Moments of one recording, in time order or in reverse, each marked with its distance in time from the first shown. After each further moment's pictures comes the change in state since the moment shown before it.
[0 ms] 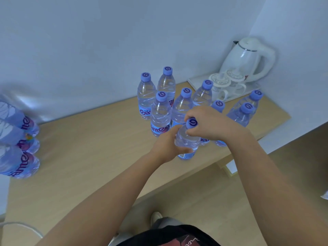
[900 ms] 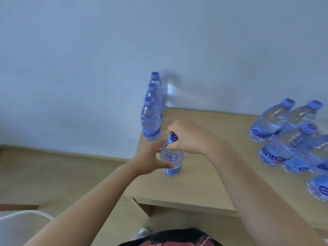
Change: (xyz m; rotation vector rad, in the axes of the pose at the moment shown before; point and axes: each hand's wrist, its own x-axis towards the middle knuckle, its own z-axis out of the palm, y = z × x) left_hand -0.246 -0.169 -0.207 -0.063 0.350 -0.318; right_hand 0.029 -0.332 0.104 -0.137 -0.224 -0.624
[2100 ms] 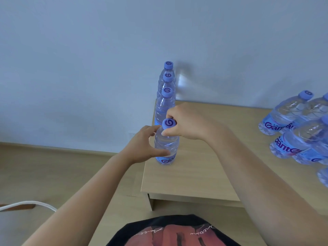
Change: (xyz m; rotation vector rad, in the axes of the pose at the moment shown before) left_hand -0.007 -0.046 -0.057 -0.014 0.136 0.099; right_hand 0.043 -0.048 0.013 0.033 0.050 0.023
